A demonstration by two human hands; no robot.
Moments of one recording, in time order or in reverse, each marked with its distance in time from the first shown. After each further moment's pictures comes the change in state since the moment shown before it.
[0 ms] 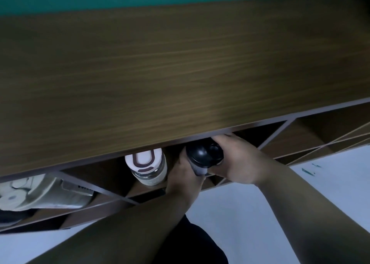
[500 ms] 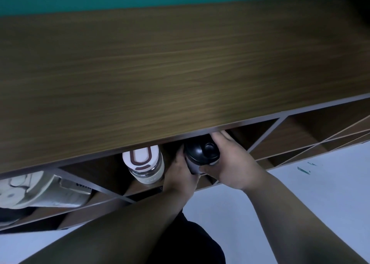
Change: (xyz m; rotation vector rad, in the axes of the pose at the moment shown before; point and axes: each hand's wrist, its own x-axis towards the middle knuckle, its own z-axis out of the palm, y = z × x) left_hand -0.001 -0.002 -0.006 -0.009 -0.023 0.017; right_hand -0.014 -0.008 0.015 0.144 0.180 -0.012
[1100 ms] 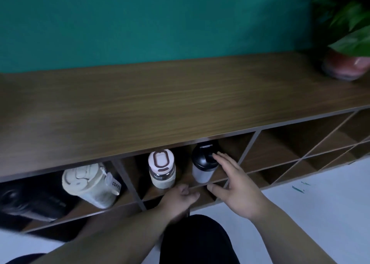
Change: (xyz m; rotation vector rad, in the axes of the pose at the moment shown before) left_hand -0.071 0.016 -0.080 -0.088 -0.382 -0.184; right_hand -0.078 -0.038 0.002 0.026 0.070 0.104
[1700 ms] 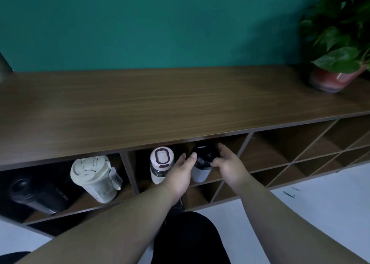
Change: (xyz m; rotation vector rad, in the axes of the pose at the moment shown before) left_hand -0.023 0.055 -0.016 -0.547 0.068 0.147; right_hand 0.029 -0.032 -0.013 0.458 0.057 0.357
